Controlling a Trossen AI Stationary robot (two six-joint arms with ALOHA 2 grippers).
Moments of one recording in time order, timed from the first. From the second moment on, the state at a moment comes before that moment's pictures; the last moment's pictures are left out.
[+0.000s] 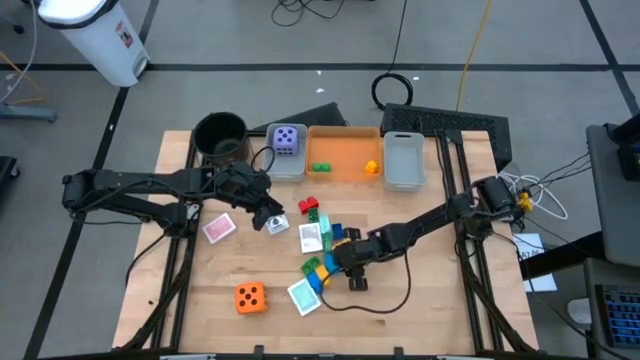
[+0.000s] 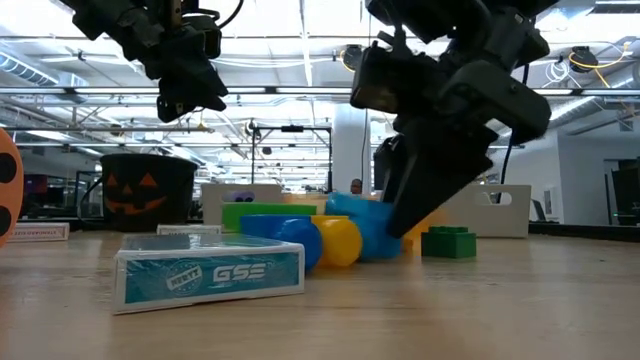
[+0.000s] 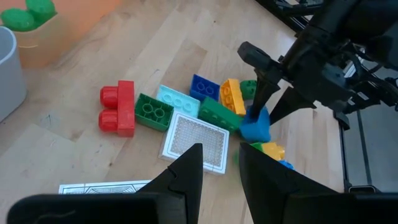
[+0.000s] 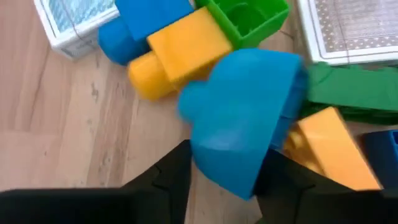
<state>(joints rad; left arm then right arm) 0.15 1.06 0.71 -0.28 0.21 -0.47 0.28 1.83 1.04 -0.16 0.03 0.23</state>
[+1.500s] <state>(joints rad) 0.15 1.06 0.71 0.21 0.23 -0.45 0.09 1.49 1.04 0.14 0.13 0.29</state>
